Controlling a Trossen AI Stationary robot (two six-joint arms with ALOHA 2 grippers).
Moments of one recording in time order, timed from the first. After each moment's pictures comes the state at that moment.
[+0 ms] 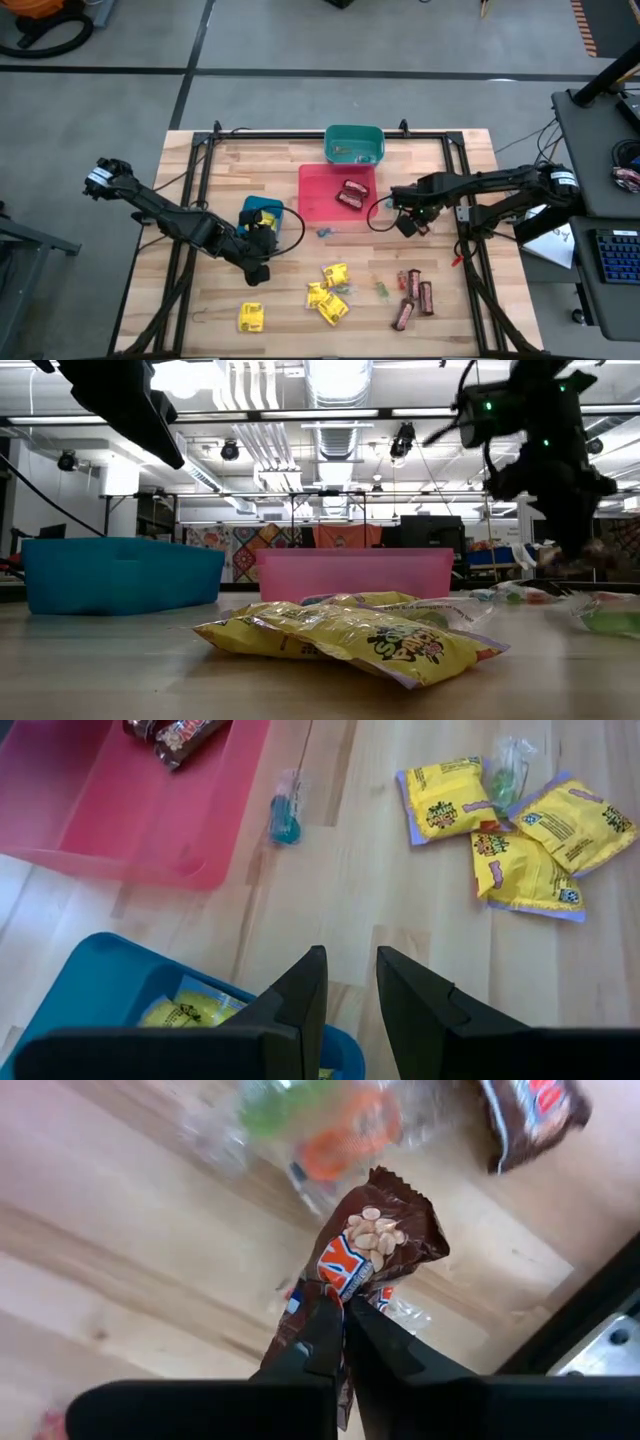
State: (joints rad) left arm -0.47 1.29 0.93 -0.64 -0.44 -0.52; right arm -0.12 1.30 0.80 -1.10 -0.02 0.84
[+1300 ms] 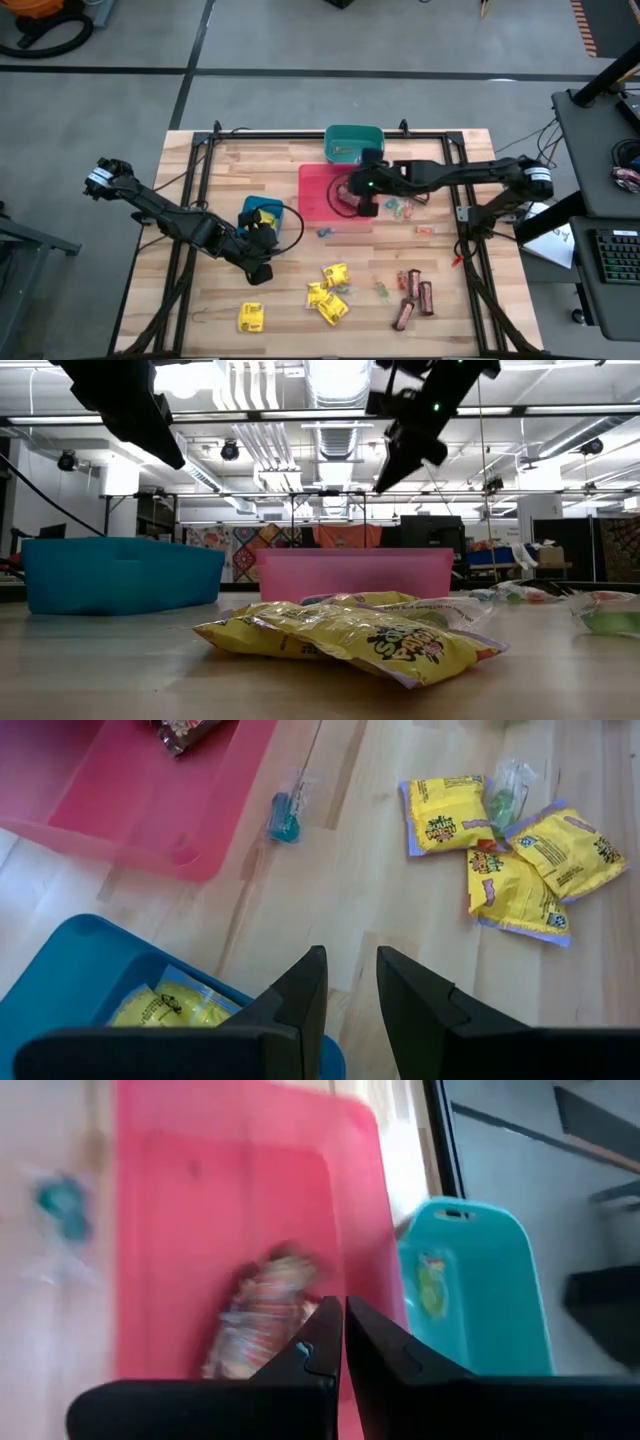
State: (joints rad) left arm -0.47 1.29 0.93 -0.62 -0.44 -0.62; right arm -0.13 1.52 1.16 -0.53 0.34 -0.30
